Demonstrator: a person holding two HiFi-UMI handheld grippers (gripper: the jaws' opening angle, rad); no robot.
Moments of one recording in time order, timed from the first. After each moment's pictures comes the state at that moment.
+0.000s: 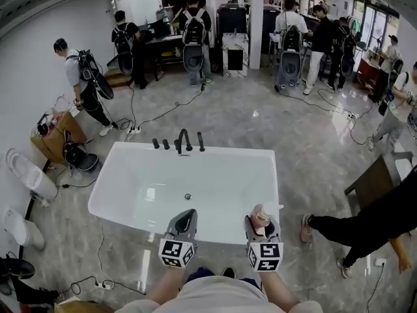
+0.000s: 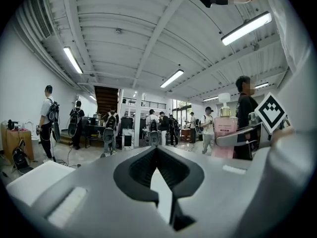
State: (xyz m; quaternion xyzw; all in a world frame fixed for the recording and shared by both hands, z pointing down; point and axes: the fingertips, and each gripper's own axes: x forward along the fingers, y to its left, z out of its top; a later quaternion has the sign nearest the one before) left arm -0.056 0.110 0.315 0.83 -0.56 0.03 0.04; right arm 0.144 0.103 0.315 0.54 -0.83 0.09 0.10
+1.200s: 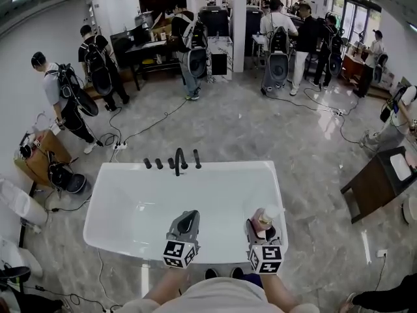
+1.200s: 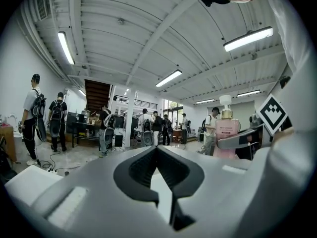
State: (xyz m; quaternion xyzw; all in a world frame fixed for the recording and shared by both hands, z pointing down) left arm -0.116 -0.025 0.322 0.86 -0.50 0.02 0.05; right arm 0.081 0.000 0.322 0.59 -0.79 0.10 0.10
